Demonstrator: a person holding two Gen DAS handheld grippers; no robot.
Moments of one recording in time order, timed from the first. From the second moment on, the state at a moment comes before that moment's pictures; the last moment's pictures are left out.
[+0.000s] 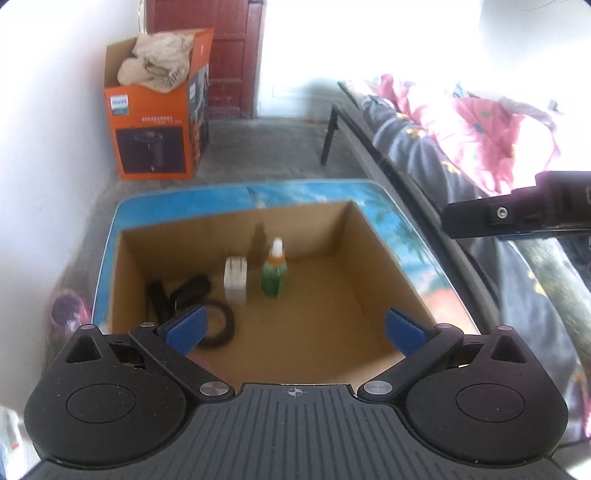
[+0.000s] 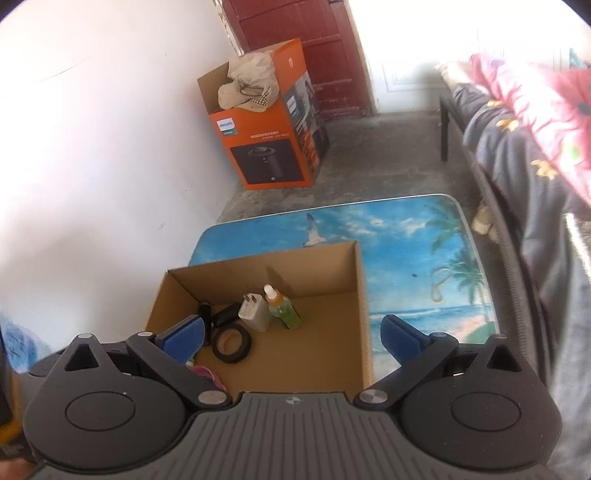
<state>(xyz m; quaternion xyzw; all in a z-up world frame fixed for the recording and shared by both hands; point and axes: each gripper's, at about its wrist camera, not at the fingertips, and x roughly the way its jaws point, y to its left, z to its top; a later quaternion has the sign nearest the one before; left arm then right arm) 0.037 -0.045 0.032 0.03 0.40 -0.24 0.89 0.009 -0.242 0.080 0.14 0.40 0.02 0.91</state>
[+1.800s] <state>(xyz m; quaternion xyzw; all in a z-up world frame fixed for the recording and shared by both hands) -0.024 -0.034 -0.105 0.13 0.44 -0.27 0.85 0.022 -0.163 -0.108 0.25 0.54 0.14 0.79</state>
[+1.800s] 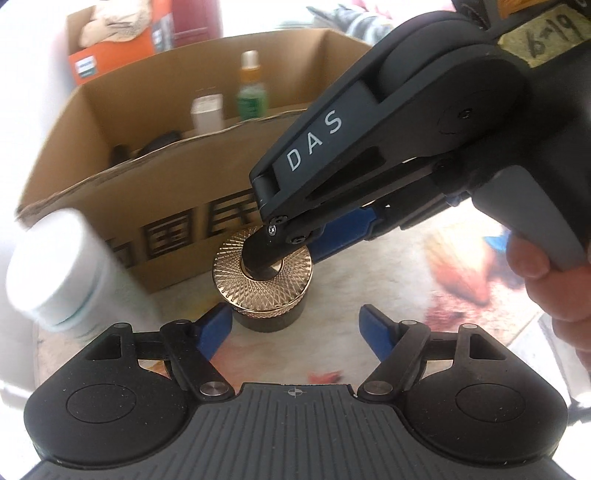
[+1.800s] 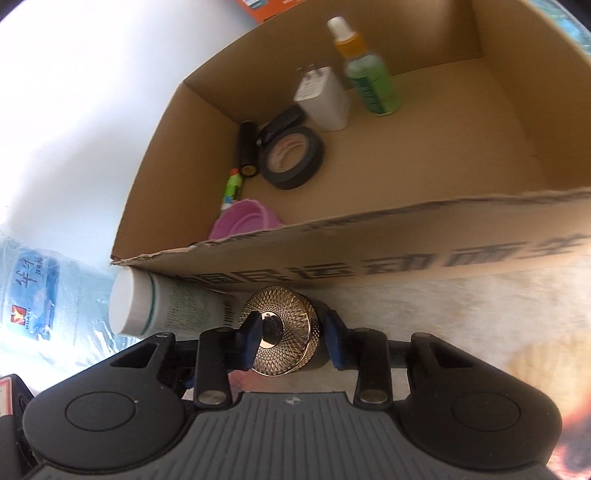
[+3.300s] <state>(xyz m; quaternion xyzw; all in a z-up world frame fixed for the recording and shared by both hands) 0.023 -0.093 -0.120 0.12 0.50 -0.28 0.81 0.009 -0.221 -0.120 0.33 0.55 0.06 0.76</state>
